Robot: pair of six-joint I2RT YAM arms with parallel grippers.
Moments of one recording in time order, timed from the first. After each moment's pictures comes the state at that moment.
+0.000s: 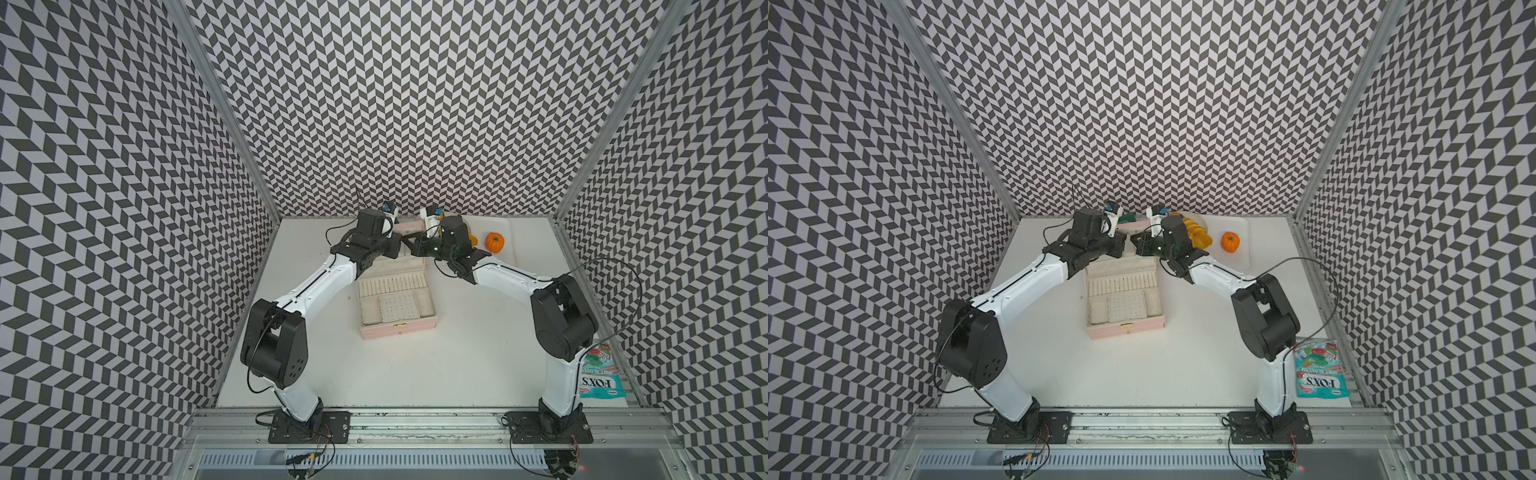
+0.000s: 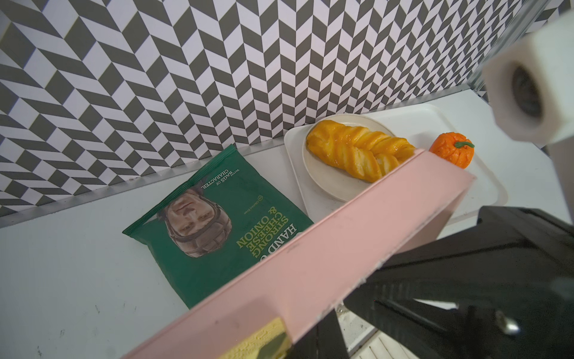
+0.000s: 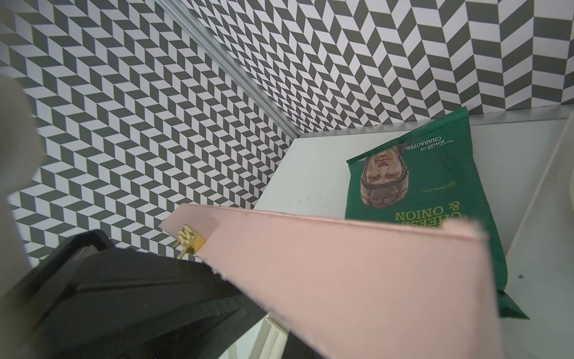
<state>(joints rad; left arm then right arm) -0.43 1.69 1.39 -0.26 0.05 -0.05 0.55 1.96 1.44 0.21 -0.37 0.59</state>
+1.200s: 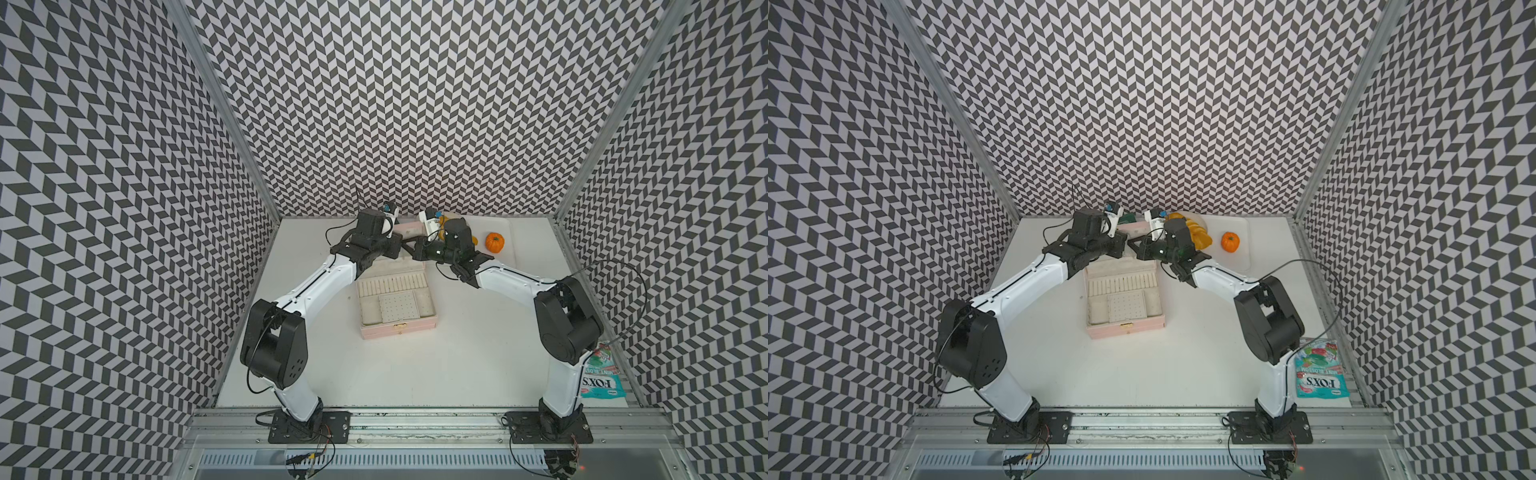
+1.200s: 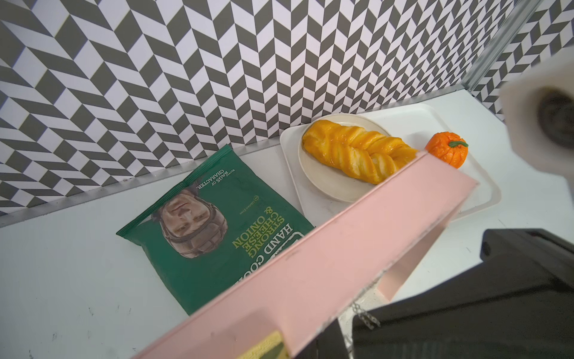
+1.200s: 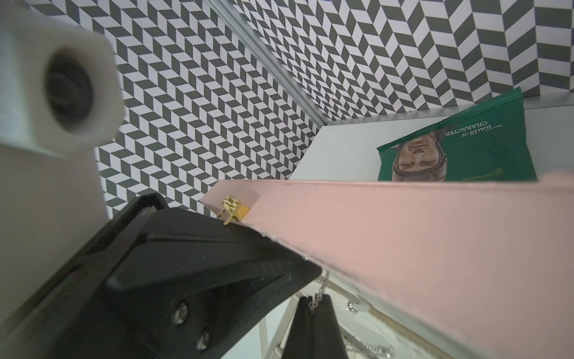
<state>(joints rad) -0.43 1.69 1.39 -0.26 0.07 -0.06 0.54 1.92 1.37 0.27 -0.48 0.61</state>
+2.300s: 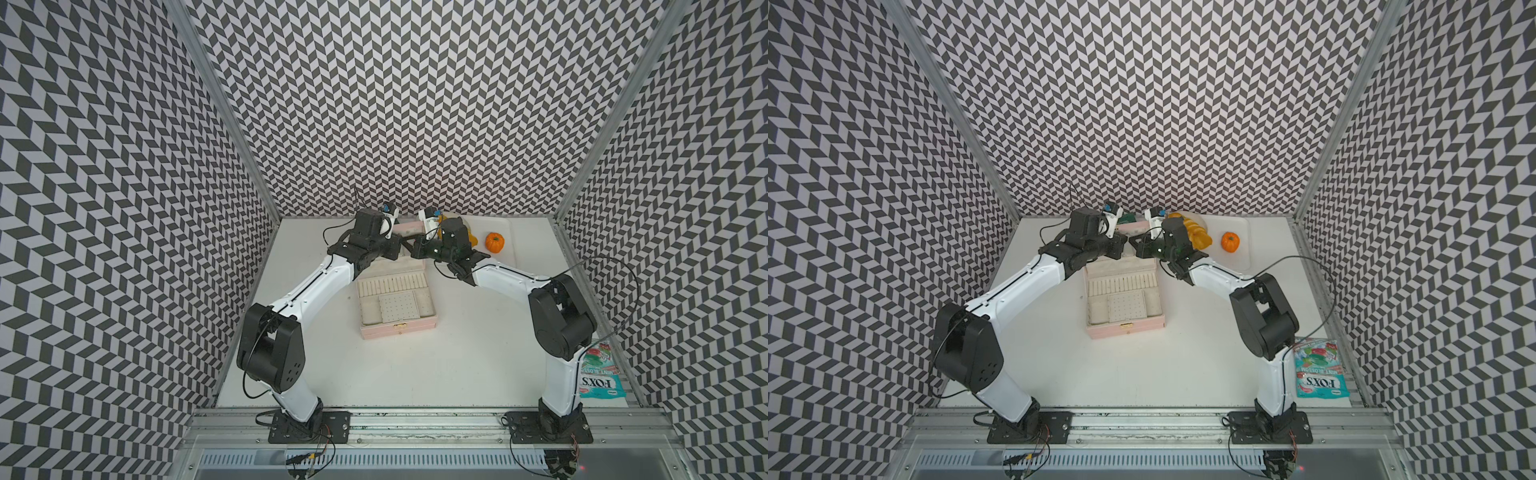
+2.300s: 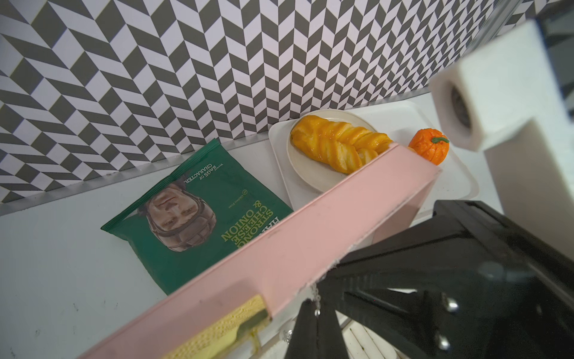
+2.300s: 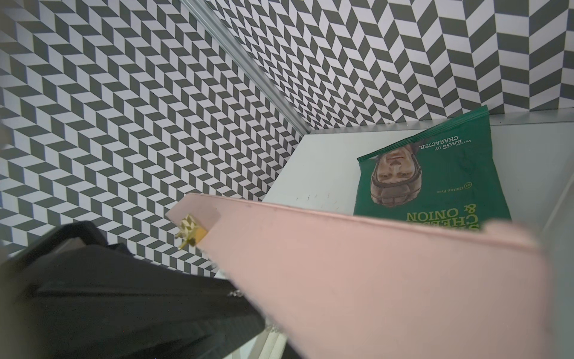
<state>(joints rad) -0.43 1.66 1.39 -0.31 0.12 -0.07 0.54 1.97 1.41 0.27 -0.42 0.57</state>
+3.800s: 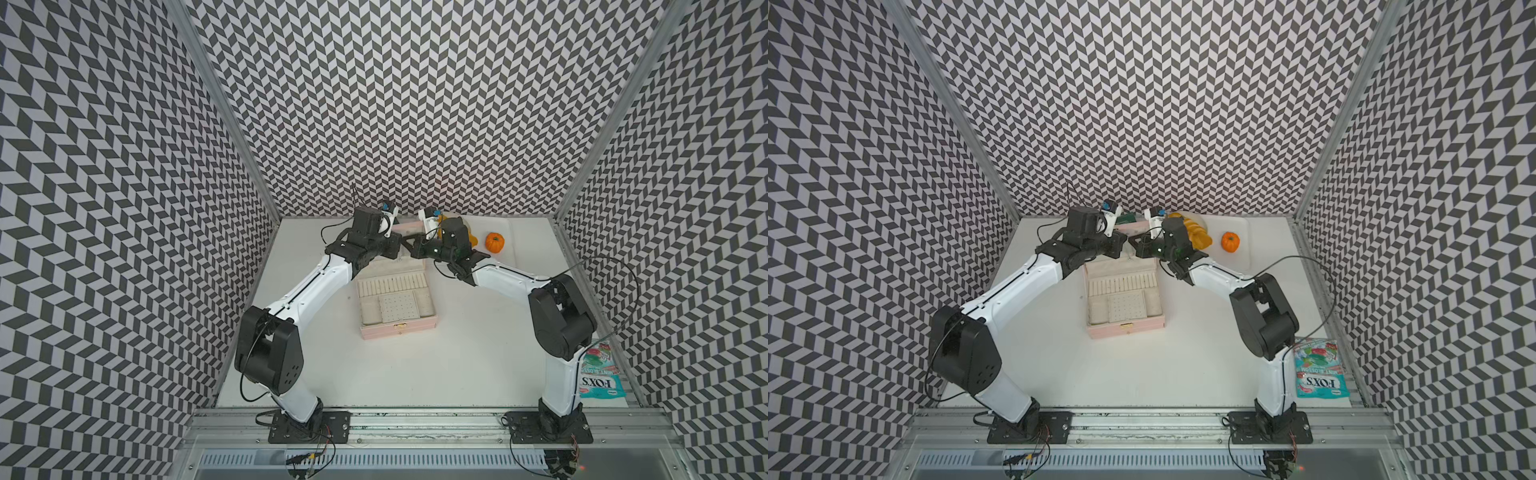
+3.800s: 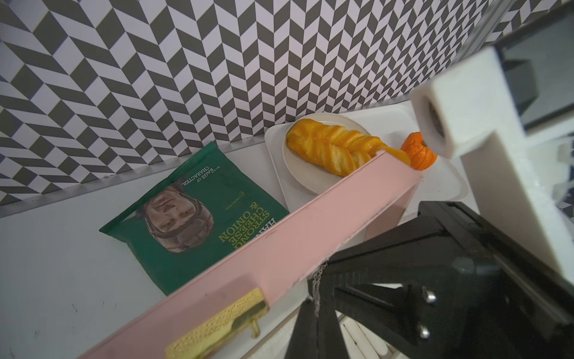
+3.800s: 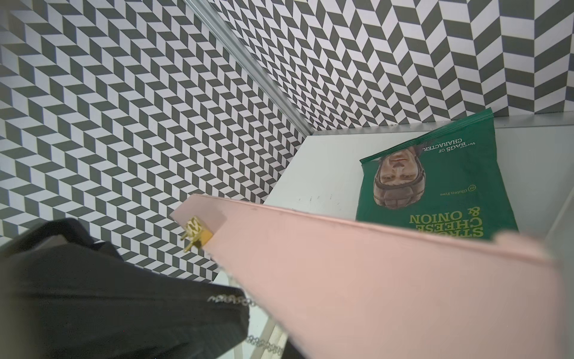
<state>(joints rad) -0.43 1.65 1.40 -0.33 0.13 -0.07 0.54 1.97 1.41 0.28 -0.43 0.57</state>
